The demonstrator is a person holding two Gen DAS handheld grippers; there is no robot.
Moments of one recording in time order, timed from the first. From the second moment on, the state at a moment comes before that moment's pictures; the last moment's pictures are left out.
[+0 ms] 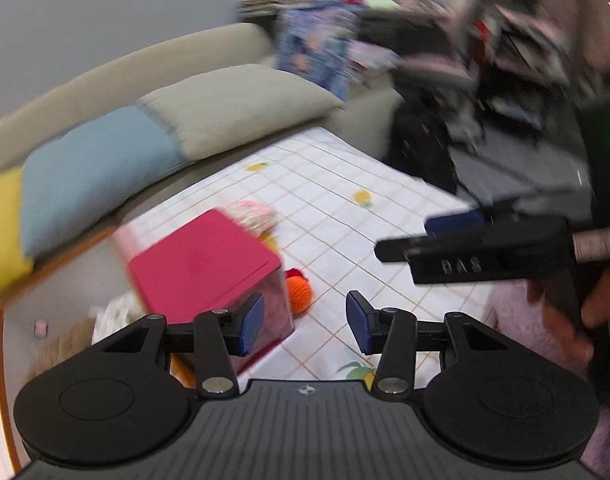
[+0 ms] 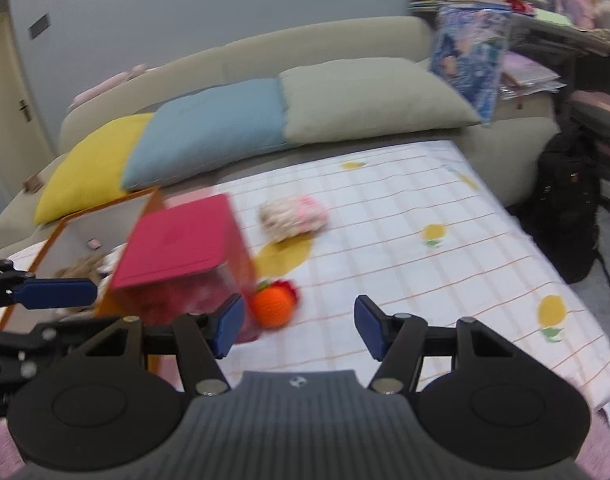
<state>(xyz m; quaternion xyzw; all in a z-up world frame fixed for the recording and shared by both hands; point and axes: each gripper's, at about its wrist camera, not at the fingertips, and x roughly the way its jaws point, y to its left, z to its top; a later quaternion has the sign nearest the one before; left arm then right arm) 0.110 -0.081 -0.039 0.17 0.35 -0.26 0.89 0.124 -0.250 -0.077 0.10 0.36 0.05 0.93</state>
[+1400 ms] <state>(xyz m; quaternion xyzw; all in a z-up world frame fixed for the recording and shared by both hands) 0.259 -0.202 -0.176 0.48 0.54 -0.24 0.65 0.174 -0.313 -0.161 0.25 0.42 0.02 0.87</state>
